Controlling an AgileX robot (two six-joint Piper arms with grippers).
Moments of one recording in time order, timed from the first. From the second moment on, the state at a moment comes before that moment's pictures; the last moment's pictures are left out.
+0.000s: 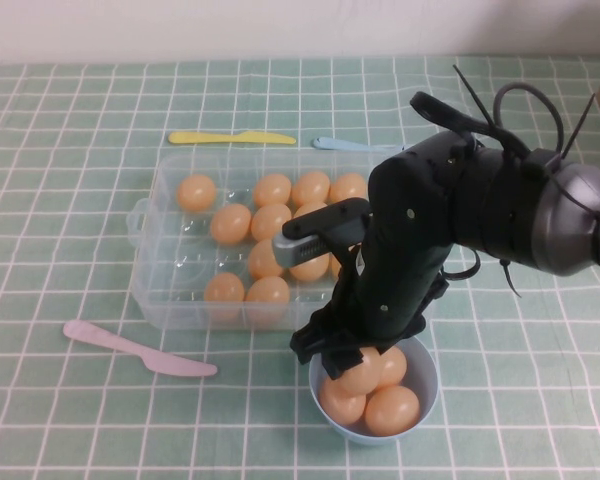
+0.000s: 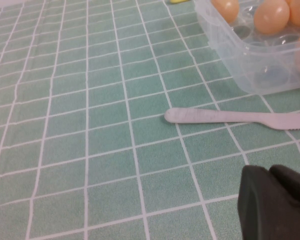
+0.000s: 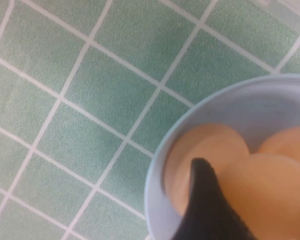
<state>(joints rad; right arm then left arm) 0.76 1.86 -1.44 0.10 1.01 0.18 -0.13 -0.01 0.03 -0.04 0.37 0.17</state>
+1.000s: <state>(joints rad) 0.76 1.70 -1.44 0.08 1.11 0.18 -0.13 -0.01 0.03 -0.04 0.37 0.17</state>
